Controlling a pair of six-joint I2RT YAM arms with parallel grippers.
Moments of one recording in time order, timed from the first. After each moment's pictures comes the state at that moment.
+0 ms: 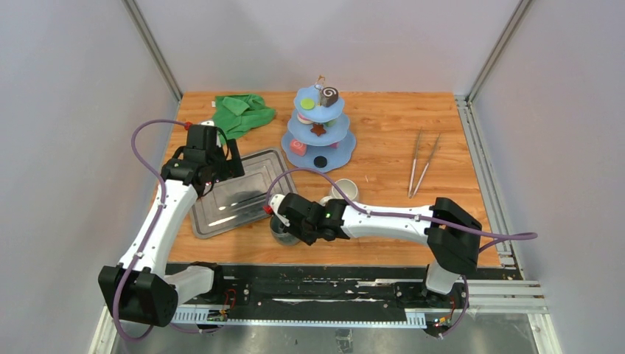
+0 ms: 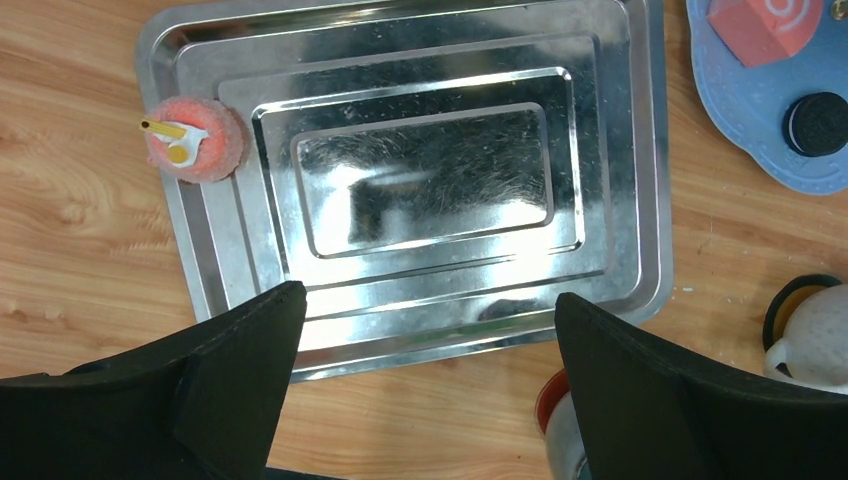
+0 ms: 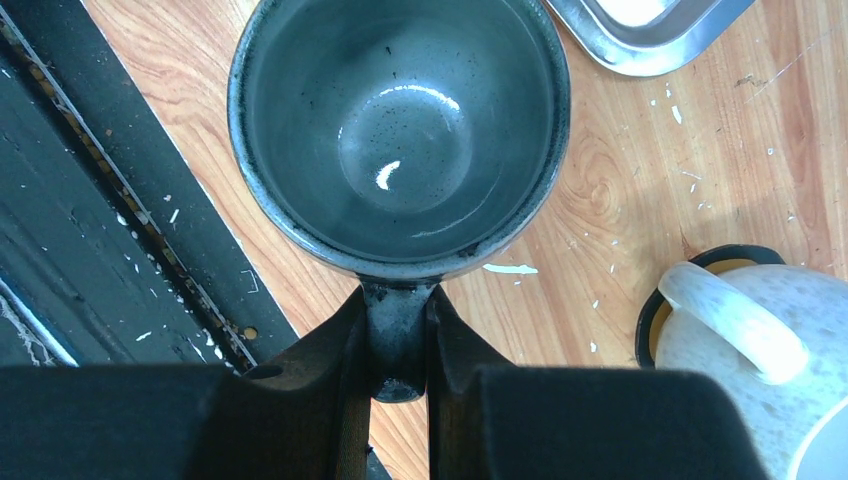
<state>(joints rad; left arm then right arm) -0.13 1.13 1.06 -0.77 -0.17 -0.35 1.23 1.70 1.19 -0.49 0.13 0.01</state>
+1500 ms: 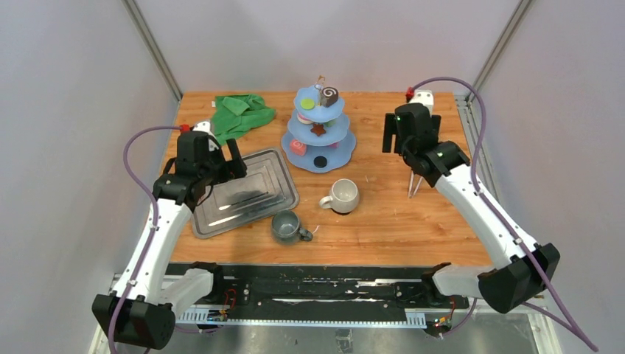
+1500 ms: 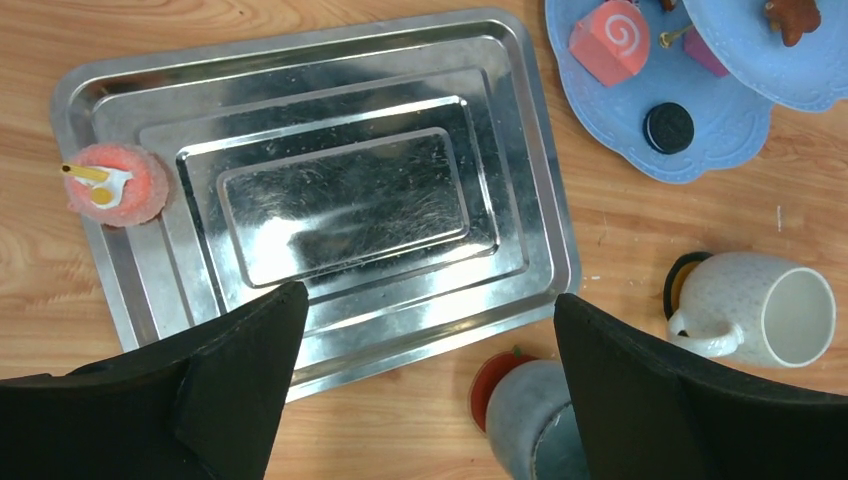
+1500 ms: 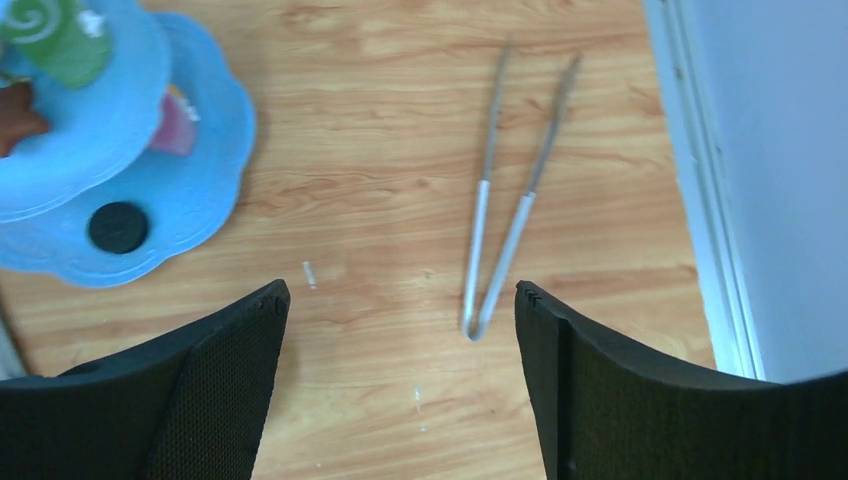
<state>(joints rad) -0.13 0.99 1.01 -0.68 -0.04 -0.35 0.49 1.29 1.32 -0.65 0.52 0.24</state>
